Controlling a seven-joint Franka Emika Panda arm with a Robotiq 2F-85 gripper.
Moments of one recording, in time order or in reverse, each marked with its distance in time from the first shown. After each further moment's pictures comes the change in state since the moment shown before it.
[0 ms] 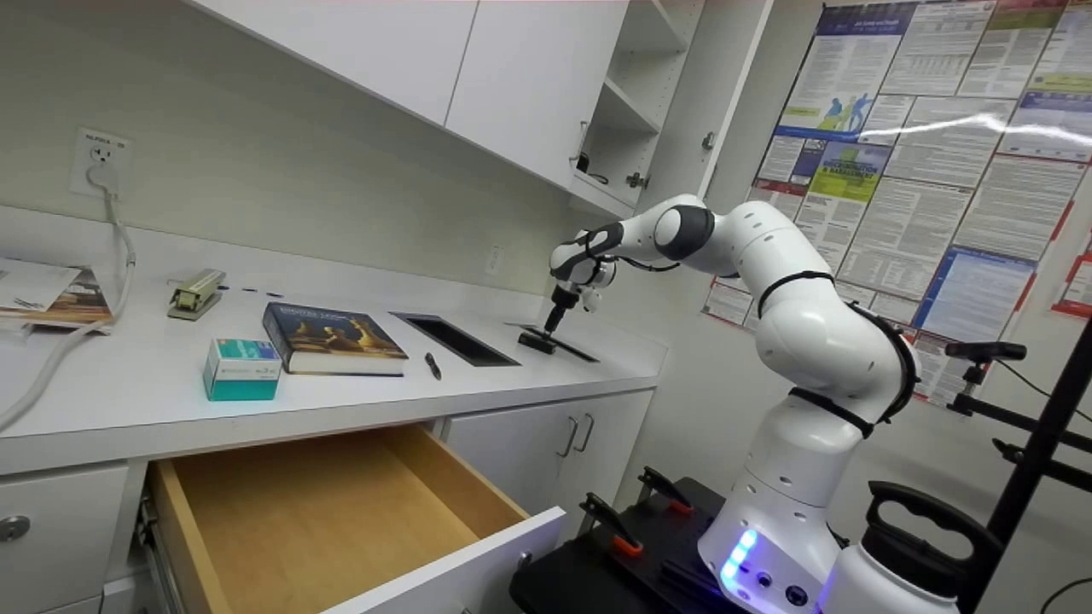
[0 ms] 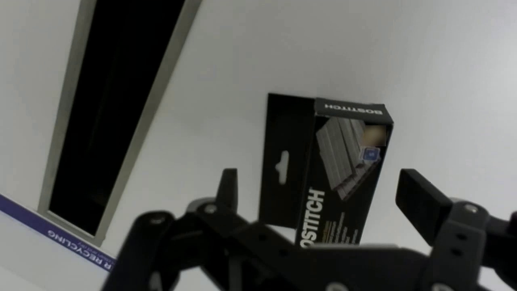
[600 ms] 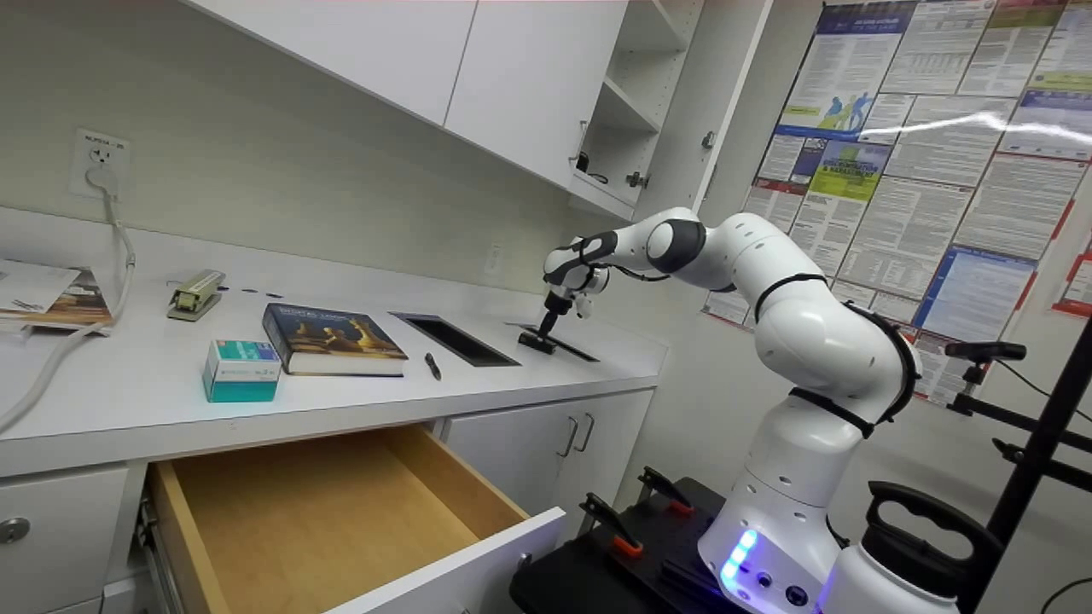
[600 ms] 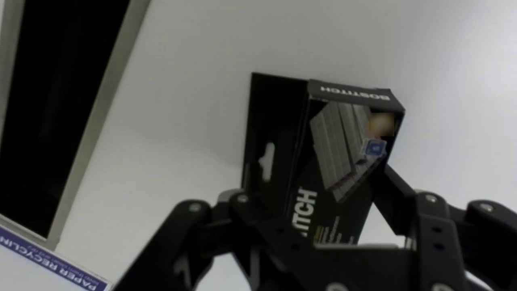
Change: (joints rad) arm -0.012 0.096 0.038 0.119 0.015 -0.053 -0.043
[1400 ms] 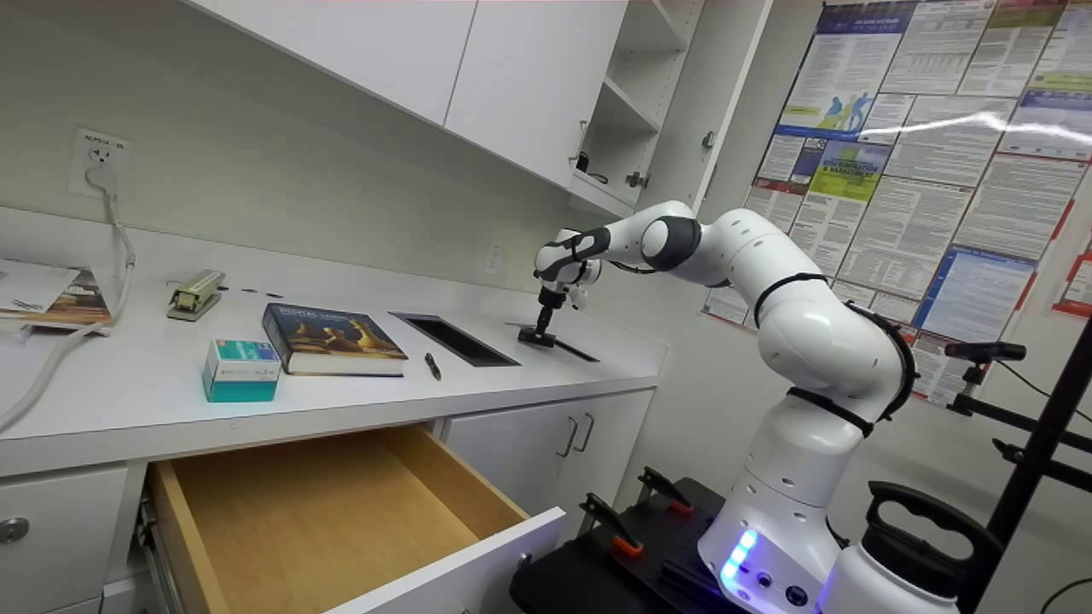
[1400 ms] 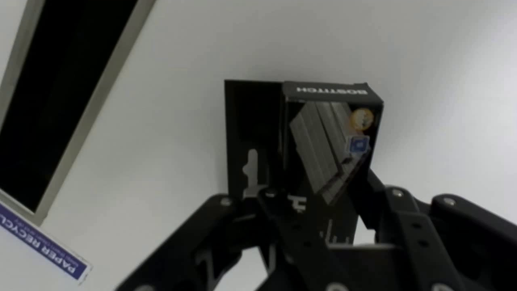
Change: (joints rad) arm 0.070 -0.018 -0.044 0.011 -0.100 -0.066 0.027
